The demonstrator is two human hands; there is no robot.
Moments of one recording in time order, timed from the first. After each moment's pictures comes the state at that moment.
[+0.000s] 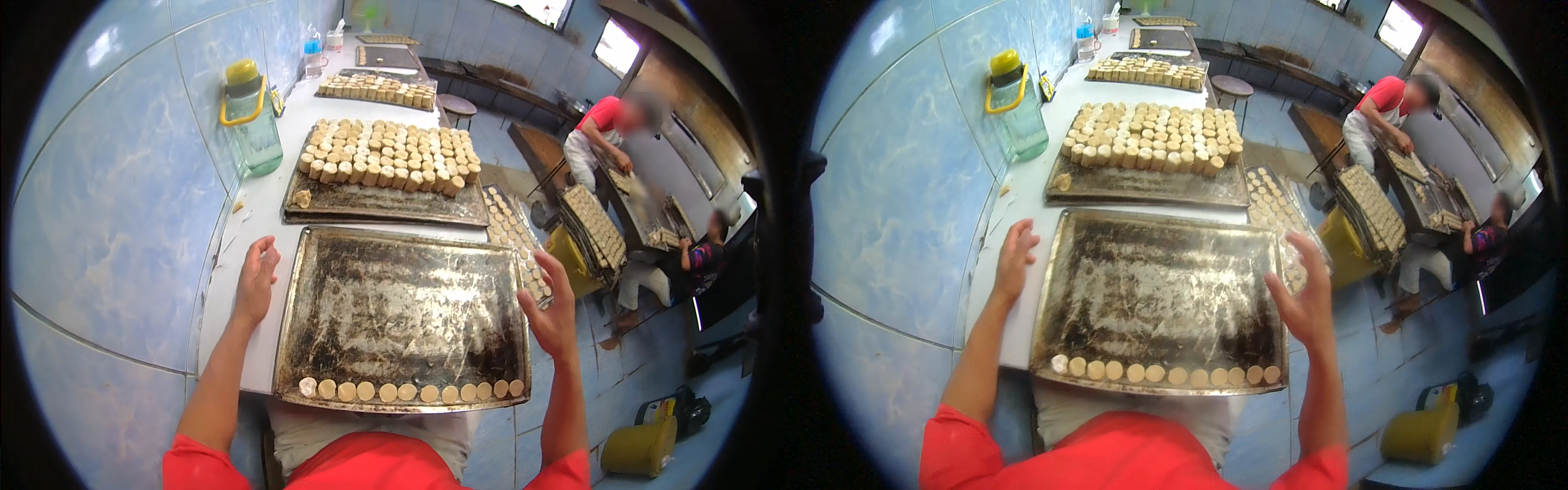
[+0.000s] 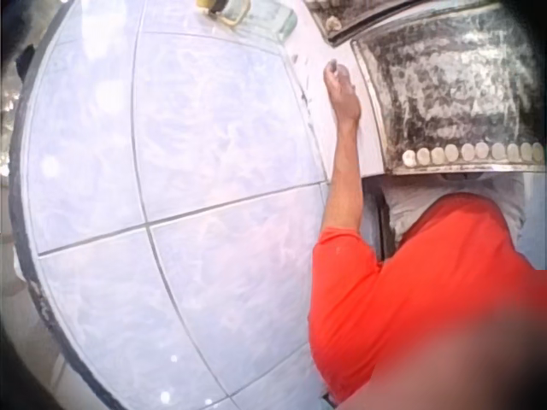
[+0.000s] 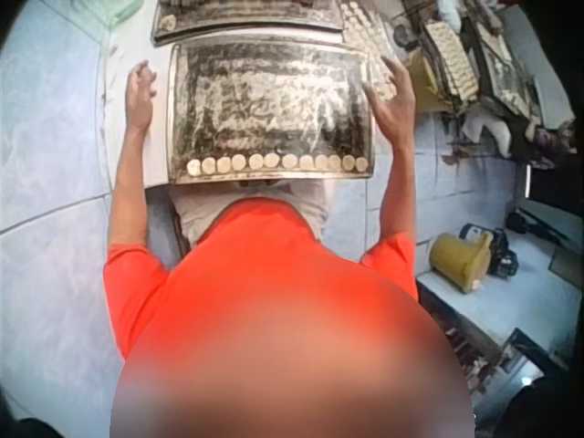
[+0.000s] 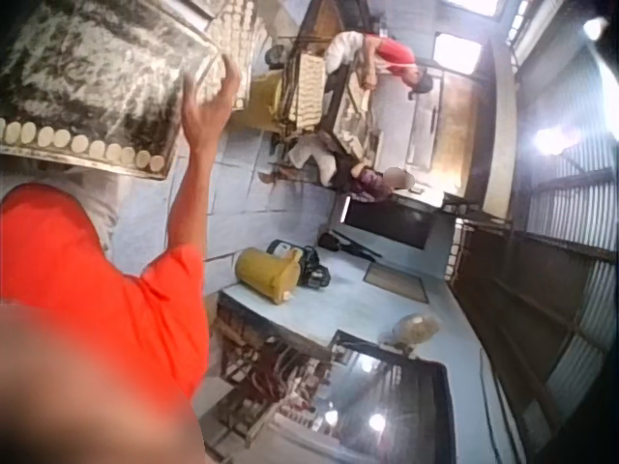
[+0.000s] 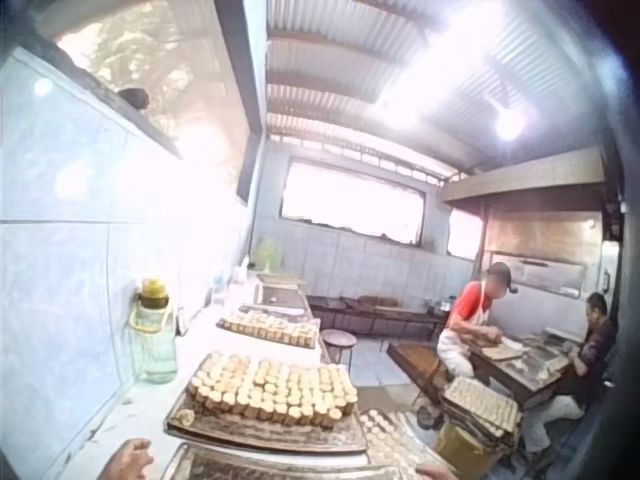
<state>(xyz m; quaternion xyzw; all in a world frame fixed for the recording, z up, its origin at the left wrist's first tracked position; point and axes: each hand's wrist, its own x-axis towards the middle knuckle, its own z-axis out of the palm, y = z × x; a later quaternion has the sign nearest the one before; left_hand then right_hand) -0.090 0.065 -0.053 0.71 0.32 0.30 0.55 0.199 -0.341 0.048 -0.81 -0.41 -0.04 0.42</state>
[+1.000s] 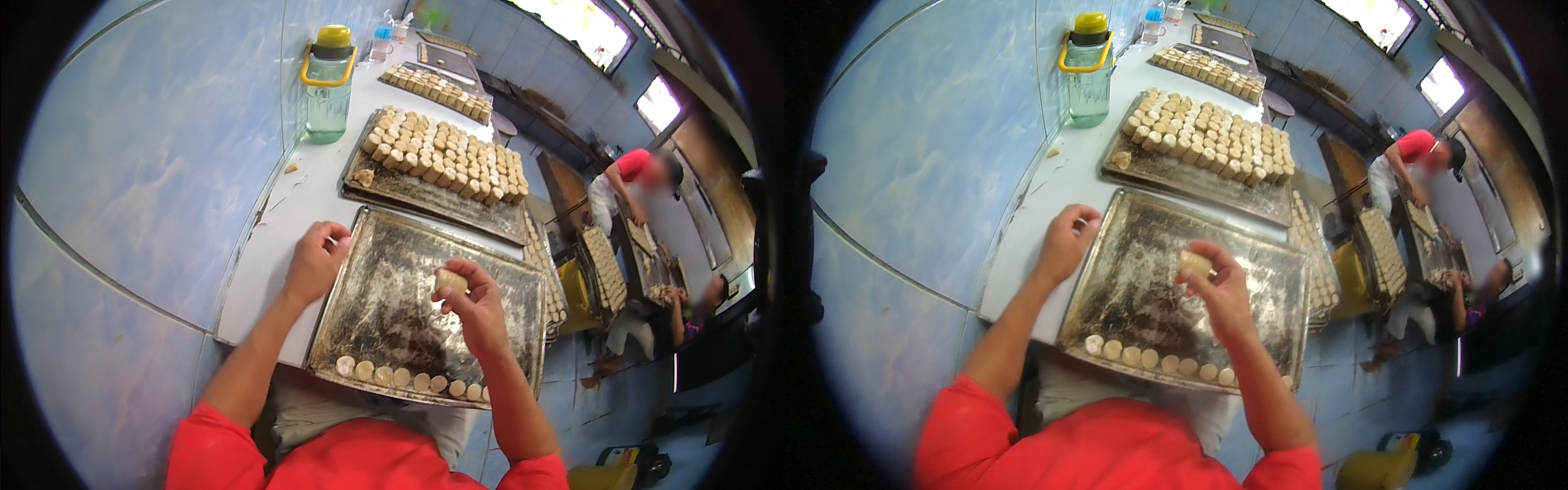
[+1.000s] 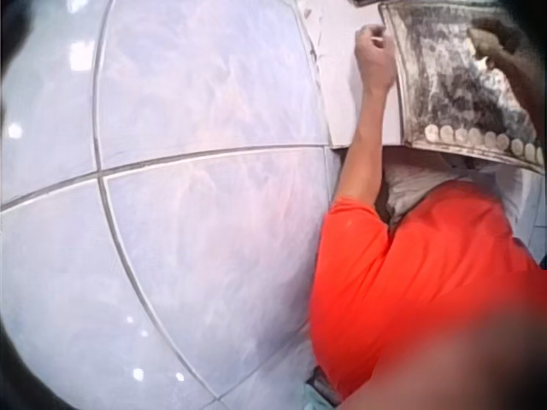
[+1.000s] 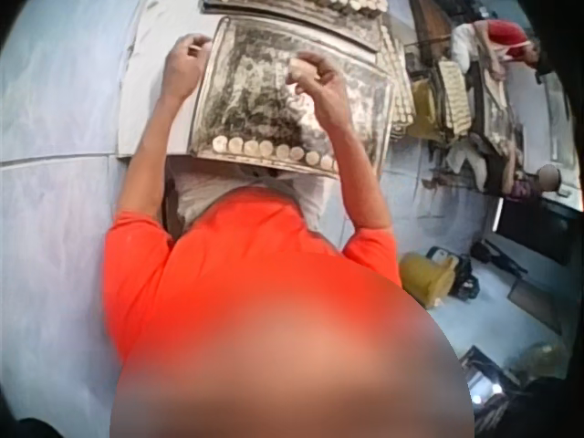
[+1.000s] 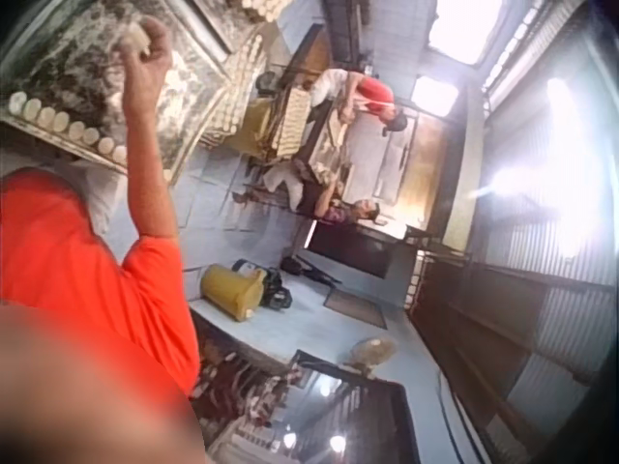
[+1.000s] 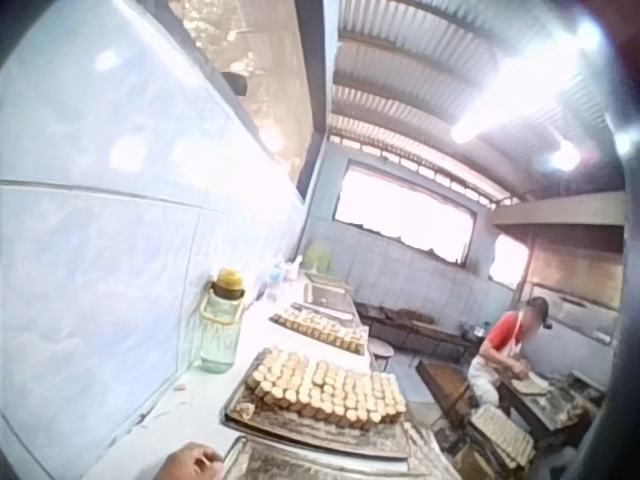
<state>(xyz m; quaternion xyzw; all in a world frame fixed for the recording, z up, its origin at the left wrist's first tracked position) -0.091 0.046 -0.045 0.74 0.31 0.37 0.47 0.088 -0.184 0.012 -0.60 -0.33 0.35 0.64</state>
